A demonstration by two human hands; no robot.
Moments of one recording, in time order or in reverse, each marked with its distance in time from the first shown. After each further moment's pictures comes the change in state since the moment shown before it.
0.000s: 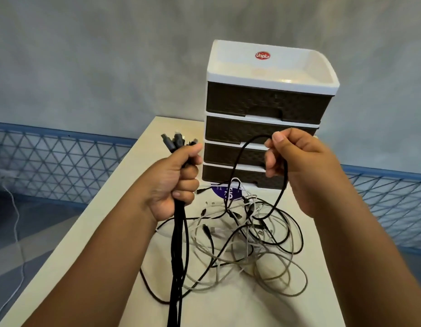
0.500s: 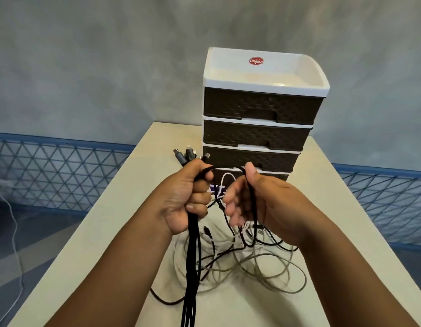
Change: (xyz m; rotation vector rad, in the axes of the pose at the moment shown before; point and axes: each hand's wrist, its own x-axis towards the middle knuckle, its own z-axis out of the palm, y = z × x) left_hand -0.005 -0.017 0.016 -0.053 -0.013 -0.095; right_hand -0.028 0.029 0.015 0.181 -0.557 0.255
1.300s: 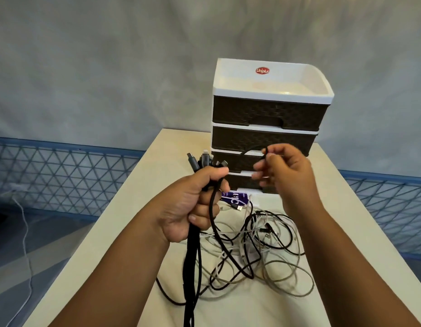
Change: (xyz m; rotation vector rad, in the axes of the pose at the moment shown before) left_hand -0.037 0.006 -0.004 0.200 -0.170 0.019; right_hand 0.031 -0.002 -0.018 -0.074 0.692 -0.319
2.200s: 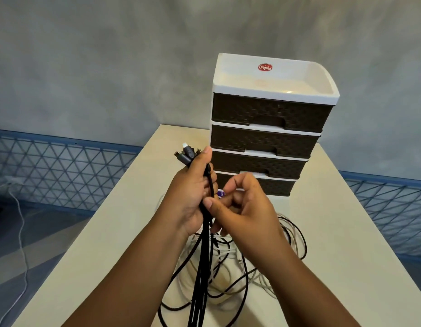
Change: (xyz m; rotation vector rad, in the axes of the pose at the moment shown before) left_hand 0.038 -0.008 0.010 -0.205 0.322 0.259; right_hand -0.065 0.002 0.044 -0.074 -0.306 0.037
